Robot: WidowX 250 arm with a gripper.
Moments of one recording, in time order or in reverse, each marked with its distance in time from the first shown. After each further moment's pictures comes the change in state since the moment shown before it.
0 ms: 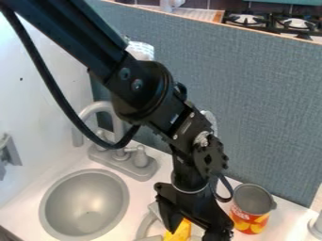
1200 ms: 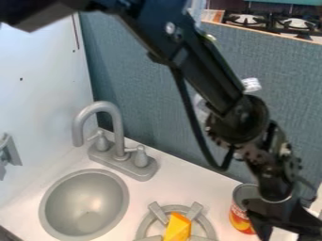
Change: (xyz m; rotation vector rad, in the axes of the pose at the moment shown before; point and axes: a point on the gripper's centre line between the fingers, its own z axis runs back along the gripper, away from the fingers) arm 0.085 -0.101 -0.052 -0.264 -0.091 0.005
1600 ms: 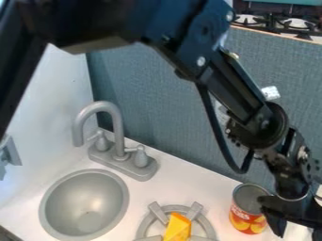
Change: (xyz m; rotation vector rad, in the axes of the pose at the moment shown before) arm 0.021 -0.004 -0.018 0.012 -0.028 0.030
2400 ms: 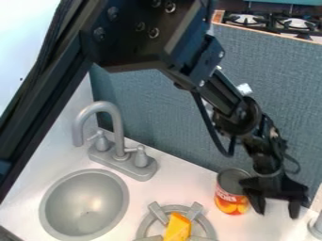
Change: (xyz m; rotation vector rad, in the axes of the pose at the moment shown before) arm 0.054 0.064 -0.024 0.025 -0.014 0.178
